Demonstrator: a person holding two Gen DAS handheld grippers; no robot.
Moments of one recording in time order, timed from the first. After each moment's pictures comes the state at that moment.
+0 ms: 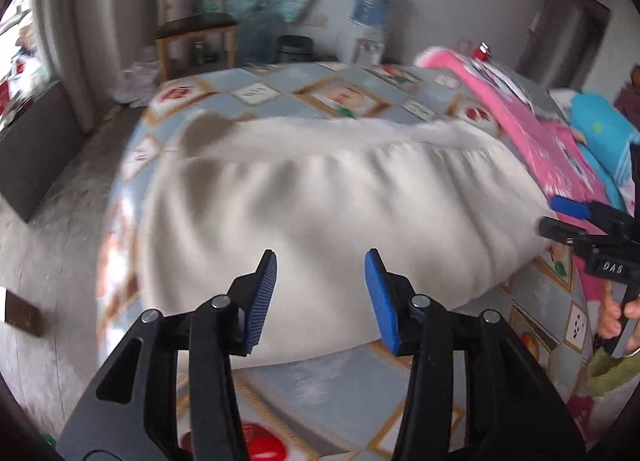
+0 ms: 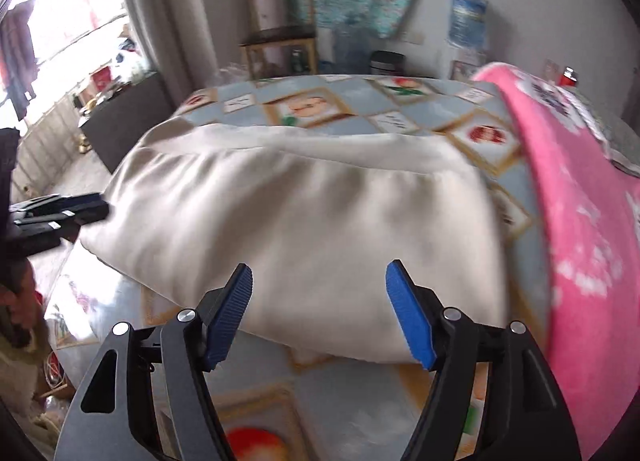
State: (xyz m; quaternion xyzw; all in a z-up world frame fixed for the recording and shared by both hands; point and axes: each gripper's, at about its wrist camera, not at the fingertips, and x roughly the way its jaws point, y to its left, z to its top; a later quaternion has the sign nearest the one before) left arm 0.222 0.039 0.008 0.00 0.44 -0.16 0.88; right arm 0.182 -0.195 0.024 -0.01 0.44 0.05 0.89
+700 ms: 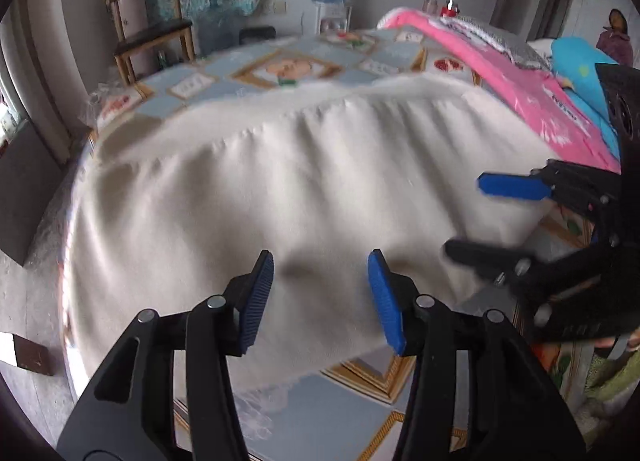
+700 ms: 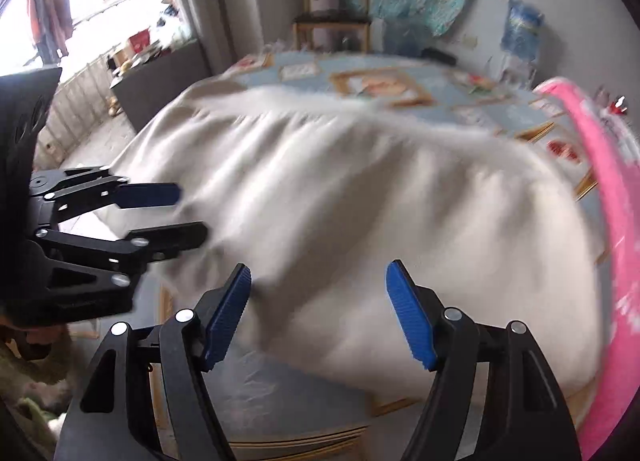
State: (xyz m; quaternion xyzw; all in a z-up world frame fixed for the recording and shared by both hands) left arm 0.225 -0.009 -0.019 0.06 0.43 -0.19 0.88; right arm 0.200 -0.153 0.006 -0.05 0.44 0.11 0.89
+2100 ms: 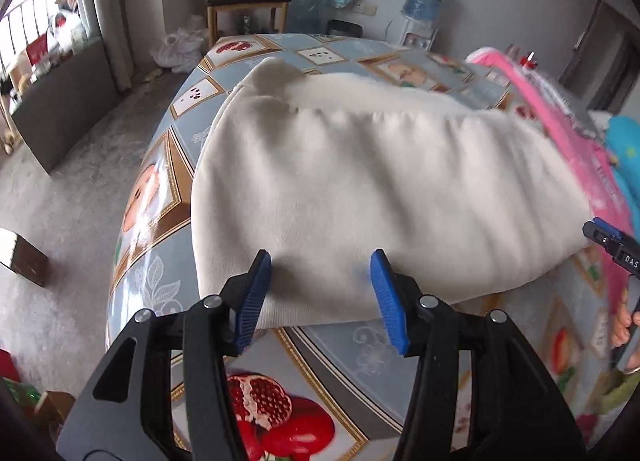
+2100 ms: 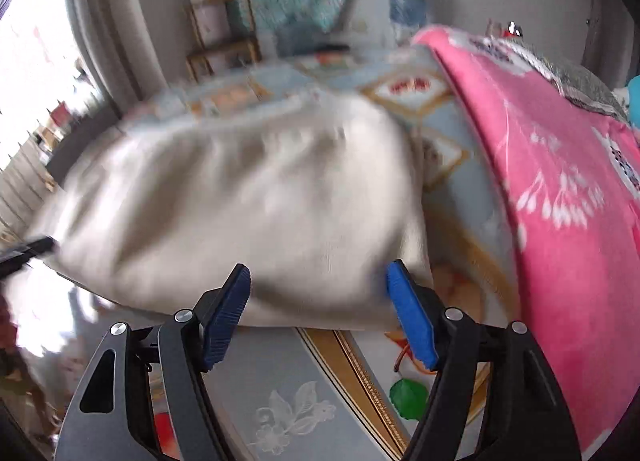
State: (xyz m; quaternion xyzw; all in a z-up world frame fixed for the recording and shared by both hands) left arm 0.206 0.086 -0.029 -0.03 0.45 -0.07 0.89; right arm 0.166 -0.283 -0.018 0.03 0.45 -0.05 0.89
